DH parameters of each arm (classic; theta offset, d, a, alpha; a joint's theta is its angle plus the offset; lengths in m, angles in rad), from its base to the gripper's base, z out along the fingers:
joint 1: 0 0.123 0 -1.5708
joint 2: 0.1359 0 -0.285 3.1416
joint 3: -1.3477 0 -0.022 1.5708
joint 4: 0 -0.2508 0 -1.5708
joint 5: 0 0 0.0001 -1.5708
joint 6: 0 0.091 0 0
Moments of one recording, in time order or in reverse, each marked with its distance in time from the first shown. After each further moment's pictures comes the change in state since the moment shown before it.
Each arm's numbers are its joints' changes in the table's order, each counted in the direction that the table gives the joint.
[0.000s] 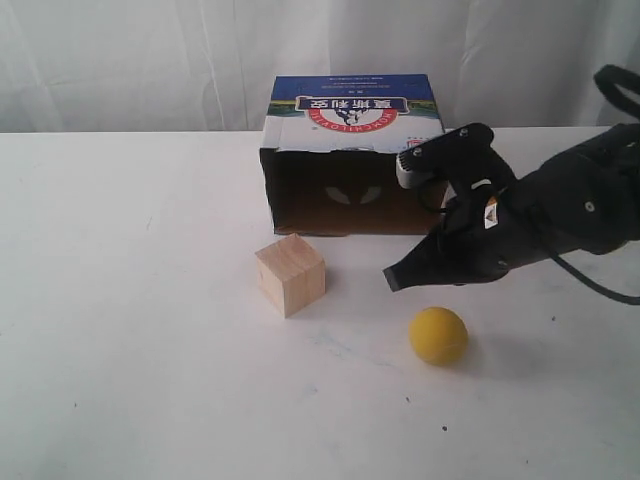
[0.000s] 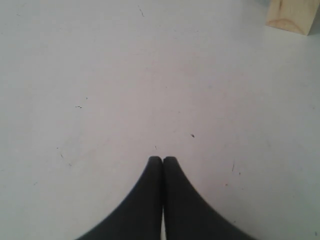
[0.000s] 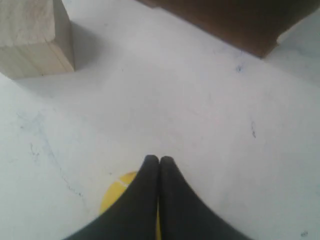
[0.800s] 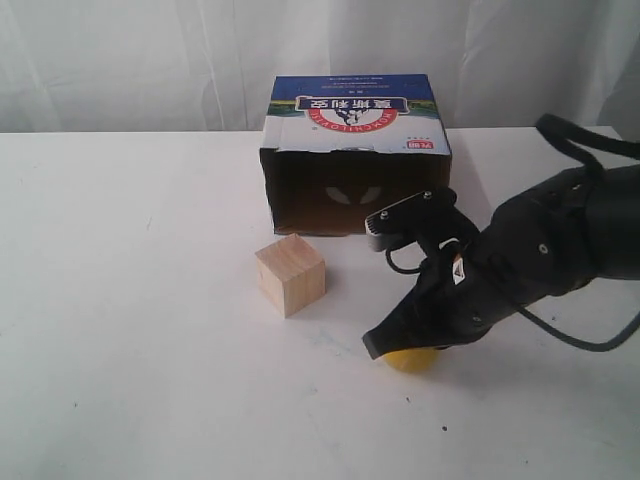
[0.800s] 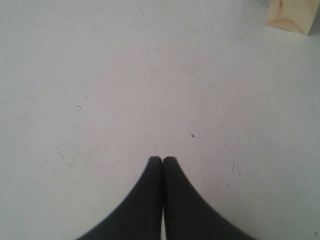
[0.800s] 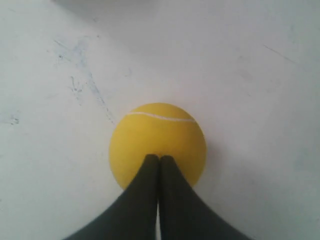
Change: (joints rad) left arm 0.000 0.000 0.000 0.000 0.000 0.000; right arm 0.099 0.068 -0.039 -0.060 -0.072 0.006
